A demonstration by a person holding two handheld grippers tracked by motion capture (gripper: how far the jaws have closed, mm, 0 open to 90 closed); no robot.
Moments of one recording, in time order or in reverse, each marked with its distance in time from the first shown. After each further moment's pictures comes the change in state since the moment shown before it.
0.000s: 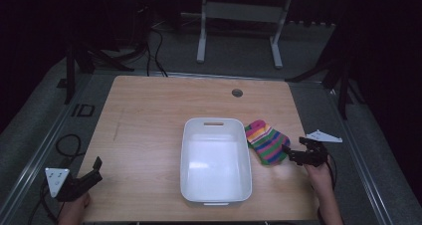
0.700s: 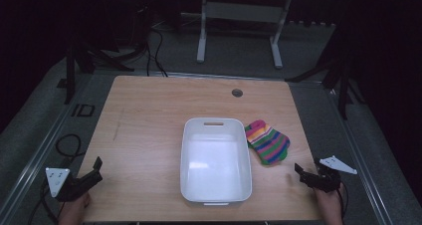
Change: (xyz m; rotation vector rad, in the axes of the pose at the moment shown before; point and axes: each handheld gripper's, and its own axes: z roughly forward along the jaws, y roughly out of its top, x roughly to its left) left arm -0.001 0.000 0.000 0.001 0.001 0.002; right arm 0.000 -0.069 -0.035 -0.053 -0.152 0.044
